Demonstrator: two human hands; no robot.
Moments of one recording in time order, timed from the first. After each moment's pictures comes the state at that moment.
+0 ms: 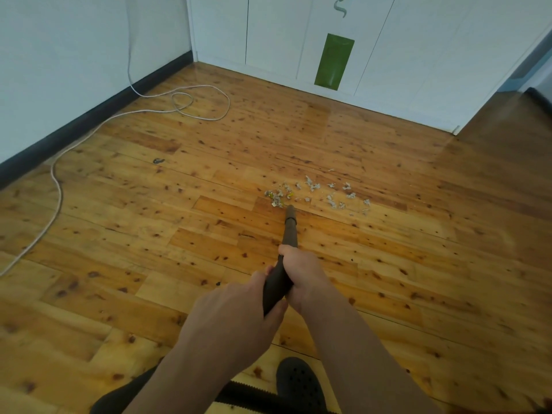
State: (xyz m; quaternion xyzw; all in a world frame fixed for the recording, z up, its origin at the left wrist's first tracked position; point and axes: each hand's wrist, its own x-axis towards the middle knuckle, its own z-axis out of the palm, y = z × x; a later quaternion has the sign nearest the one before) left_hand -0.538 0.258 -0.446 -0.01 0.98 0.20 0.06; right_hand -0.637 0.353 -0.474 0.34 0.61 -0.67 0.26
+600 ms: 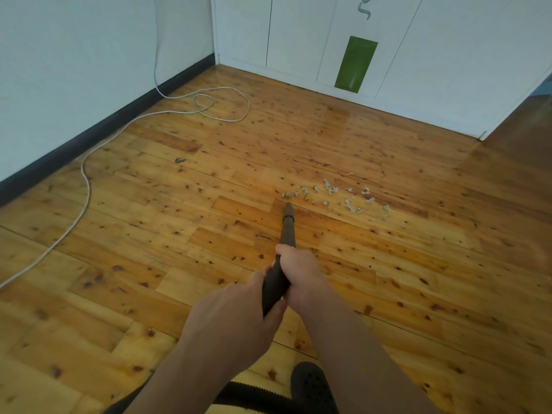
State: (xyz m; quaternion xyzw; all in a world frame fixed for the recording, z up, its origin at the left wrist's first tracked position) left_hand -0.528 0.233 -0.443 -0.05 0.98 0.18 0.06; right_hand -0.636 0.315 -0.478 0.30 0.63 -0.66 0.28
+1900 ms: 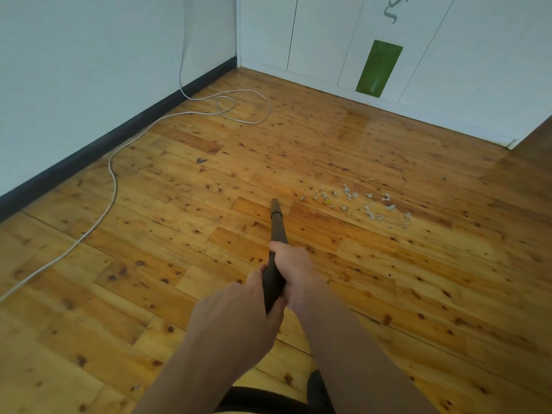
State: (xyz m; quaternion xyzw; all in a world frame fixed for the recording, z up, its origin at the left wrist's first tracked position) left_hand -0.521 0.200 -0.445 -0.10 0.98 0.17 0.08; right_hand -0.632 0.265 -0.484 0.26 0.65 -0.64 0.32
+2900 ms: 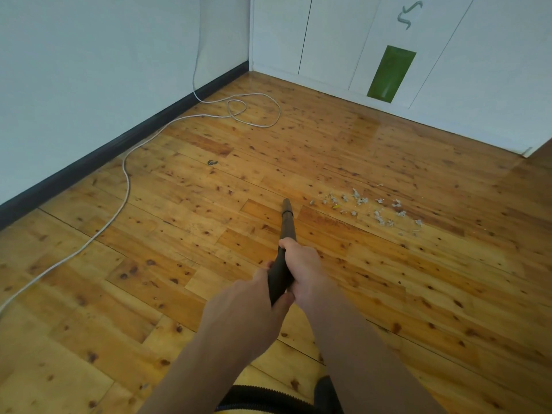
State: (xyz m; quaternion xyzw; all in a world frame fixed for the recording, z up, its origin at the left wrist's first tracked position) left_hand -0.526 0.188 -0.453 -0.14 0.96 0.23 0.07; right_hand -0.637 0.255 -0.479 0.25 0.65 -0.64 0.32
